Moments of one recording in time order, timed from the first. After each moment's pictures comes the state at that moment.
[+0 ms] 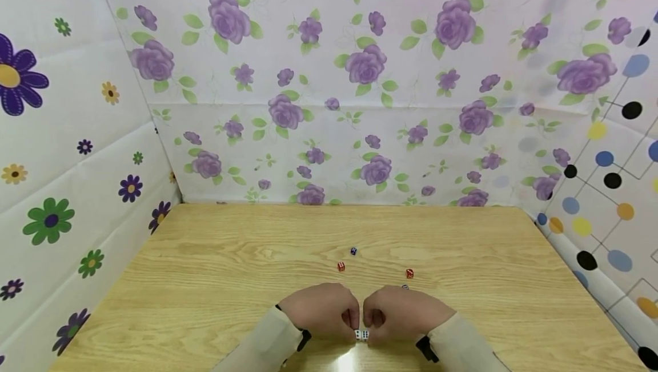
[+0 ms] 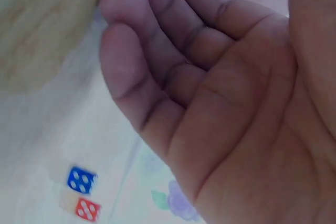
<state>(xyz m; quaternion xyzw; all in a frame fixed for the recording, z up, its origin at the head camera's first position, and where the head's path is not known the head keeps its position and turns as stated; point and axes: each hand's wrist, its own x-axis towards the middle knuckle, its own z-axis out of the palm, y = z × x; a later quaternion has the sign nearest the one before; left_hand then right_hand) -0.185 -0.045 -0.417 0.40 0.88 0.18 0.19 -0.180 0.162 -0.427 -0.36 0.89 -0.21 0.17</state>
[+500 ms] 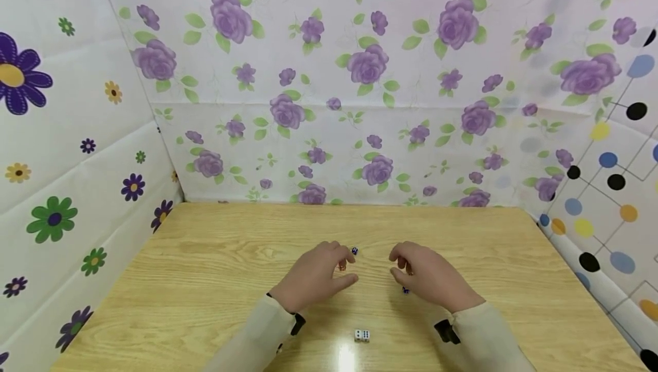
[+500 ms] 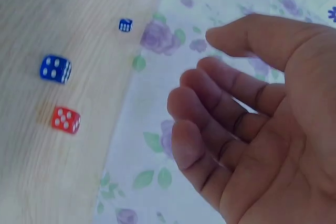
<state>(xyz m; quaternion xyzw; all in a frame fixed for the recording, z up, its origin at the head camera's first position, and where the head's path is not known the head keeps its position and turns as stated) -0.217 -0.059 -0.410 0.33 0.92 0.20 -0.03 -0.204 0.200 -0.401 -0.22 0.95 -0.20 -0.03</state>
